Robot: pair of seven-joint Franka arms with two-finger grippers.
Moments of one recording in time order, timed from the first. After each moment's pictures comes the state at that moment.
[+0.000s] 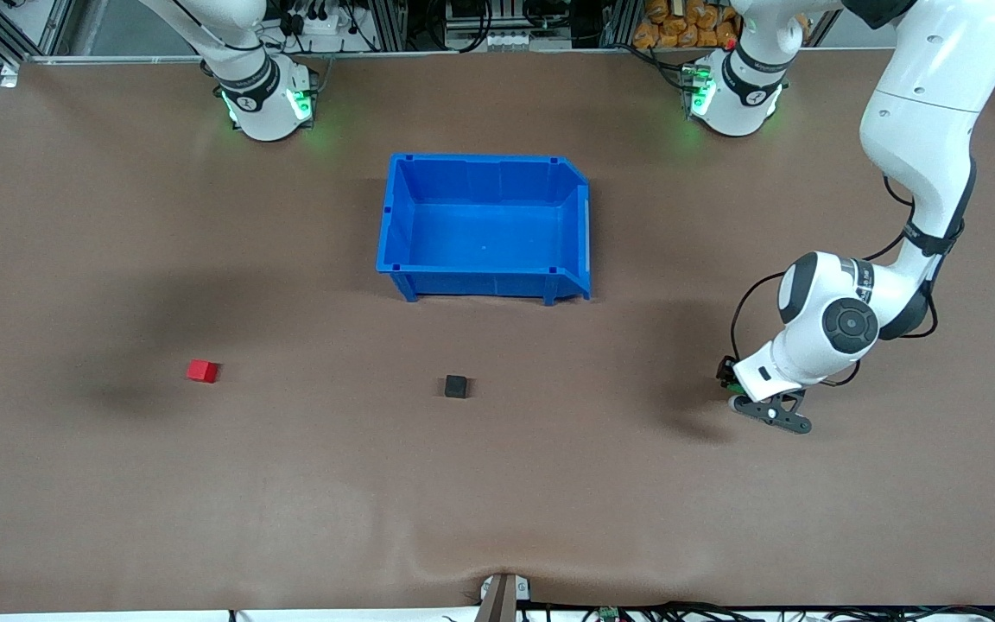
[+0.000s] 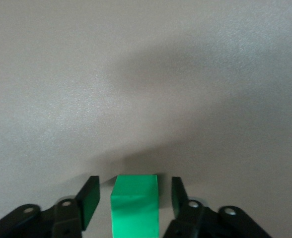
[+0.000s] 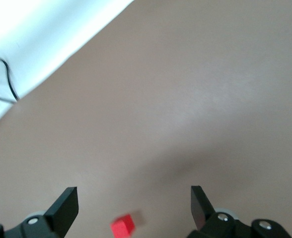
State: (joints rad) left arm 0.10 0.64 -0.26 -1.83 0.26 2.50 0.08; right arm -0.37 0.45 -0.08 -1.52 0.38 2.14 0.00
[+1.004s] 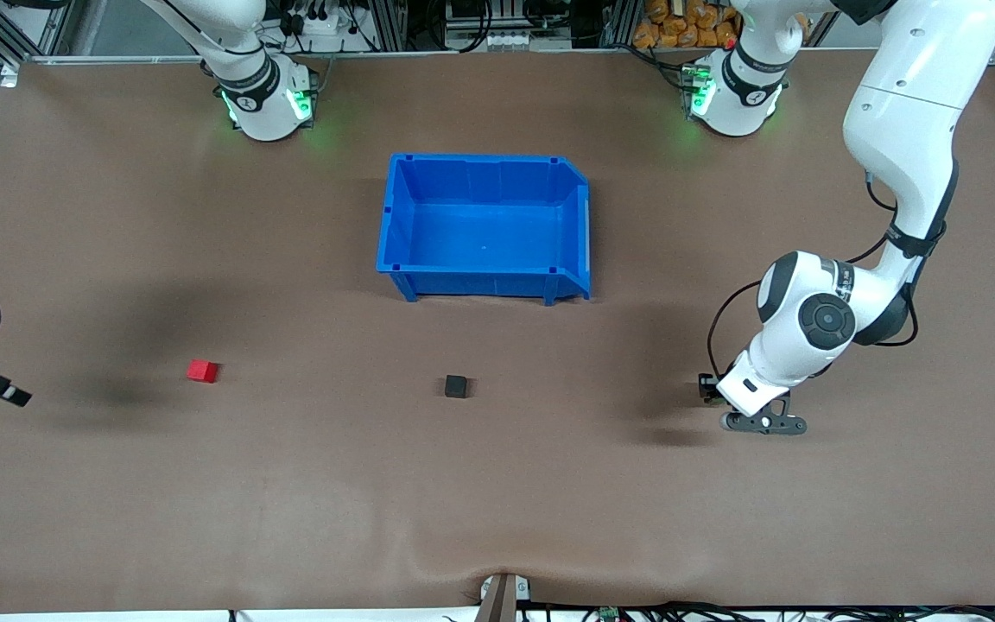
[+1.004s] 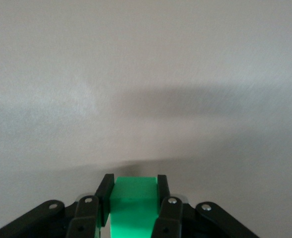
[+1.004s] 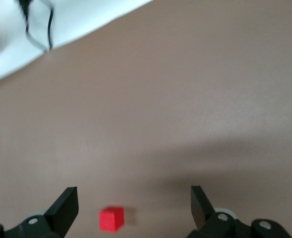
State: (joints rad) left arm 0.05 0.64 -0.29 -1.76 0.26 2.51 -0.34; right arm -0.39 0.51 -0.07 -1.54 0.53 2.08 -0.51
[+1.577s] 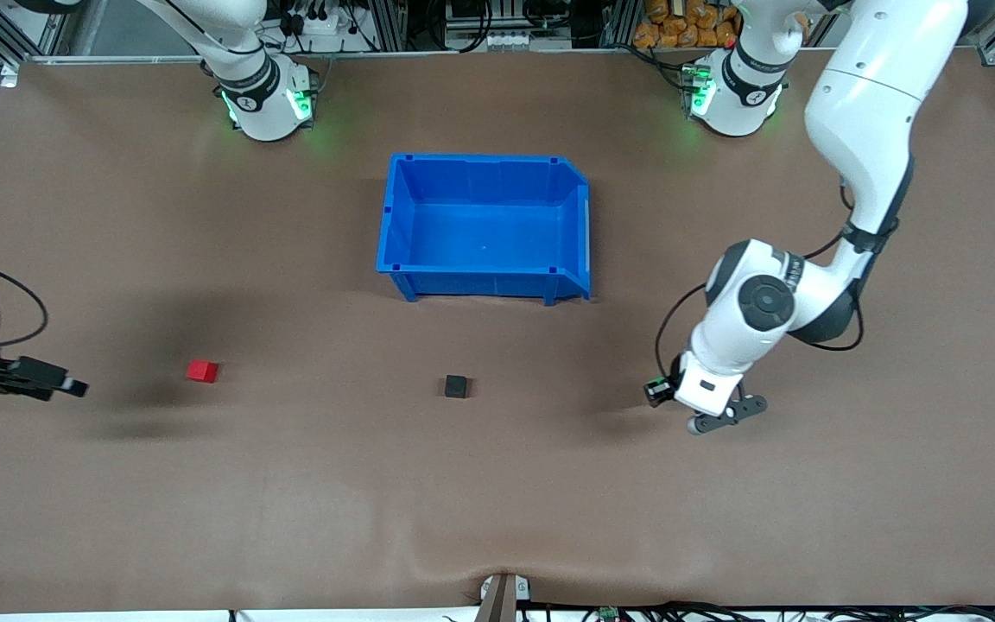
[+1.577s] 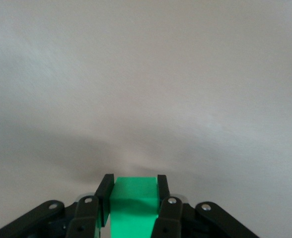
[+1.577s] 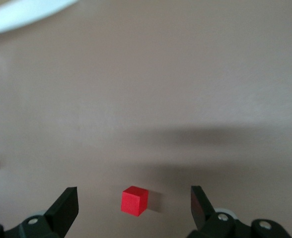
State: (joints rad) left arm -0.09 0.64 -0.32 -1.71 0.26 2.51 -0.95; right arm -0.30 0.55 -0.05 -1.56 0.50 2.03 -0.57
